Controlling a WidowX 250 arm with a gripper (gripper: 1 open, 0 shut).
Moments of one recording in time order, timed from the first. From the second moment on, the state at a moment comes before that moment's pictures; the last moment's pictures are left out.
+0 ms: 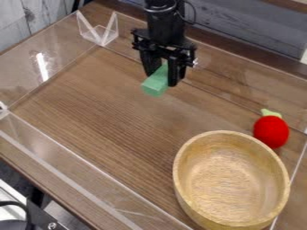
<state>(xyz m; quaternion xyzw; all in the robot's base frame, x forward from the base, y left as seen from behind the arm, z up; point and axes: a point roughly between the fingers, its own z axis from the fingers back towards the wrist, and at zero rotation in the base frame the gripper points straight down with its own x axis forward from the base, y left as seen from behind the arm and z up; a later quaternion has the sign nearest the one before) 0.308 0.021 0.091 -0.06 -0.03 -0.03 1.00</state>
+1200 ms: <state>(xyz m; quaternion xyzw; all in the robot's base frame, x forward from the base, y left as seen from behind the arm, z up) 0.246 -0.101 0.097 -0.09 -0.02 -0.05 1.00</state>
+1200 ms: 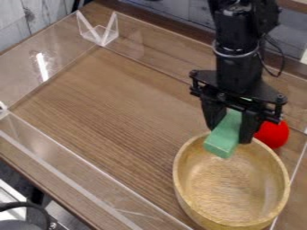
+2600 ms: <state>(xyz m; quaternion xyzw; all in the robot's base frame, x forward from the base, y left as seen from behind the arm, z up) 0.228 -0.114 0.099 -0.06 0.00 -0.05 1.00</state>
